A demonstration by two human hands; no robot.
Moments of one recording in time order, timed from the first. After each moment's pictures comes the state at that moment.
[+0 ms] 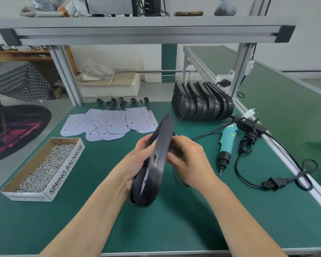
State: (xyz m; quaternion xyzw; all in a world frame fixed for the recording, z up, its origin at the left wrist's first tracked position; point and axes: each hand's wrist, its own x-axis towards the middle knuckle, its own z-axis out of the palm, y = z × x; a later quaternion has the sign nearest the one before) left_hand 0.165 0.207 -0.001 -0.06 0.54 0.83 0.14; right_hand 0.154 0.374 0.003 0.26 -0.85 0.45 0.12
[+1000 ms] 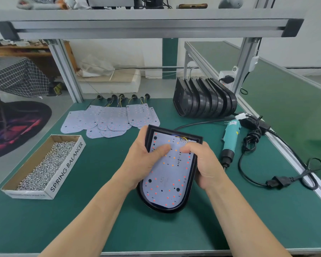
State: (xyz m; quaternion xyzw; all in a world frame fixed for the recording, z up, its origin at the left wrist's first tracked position) left_hand 0.167 0.209 0.001 0.09 0.71 0.70 -0.04; right_hand 0.152 0.378 0.007 0.01 -0.61 0.79 -0.12
